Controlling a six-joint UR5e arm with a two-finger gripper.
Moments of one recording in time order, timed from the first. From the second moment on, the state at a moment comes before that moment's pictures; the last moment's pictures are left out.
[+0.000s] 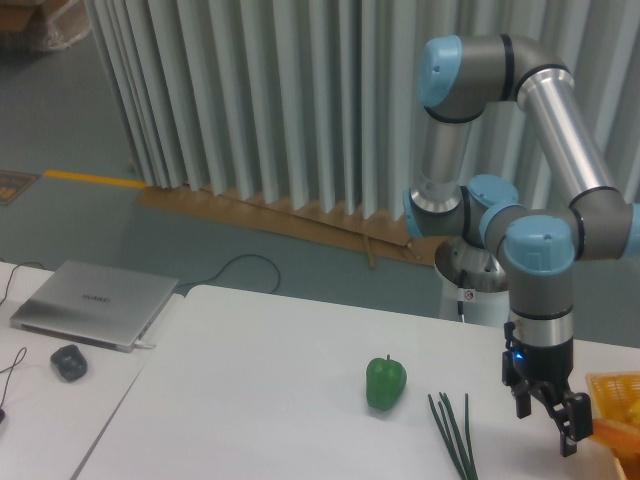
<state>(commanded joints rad) 2.45 -1.86 -1.45 -1.13 1.75 1.55</state>
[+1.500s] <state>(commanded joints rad) 2.40 -1.62 -1.53 -1.45 1.62 1.46</state>
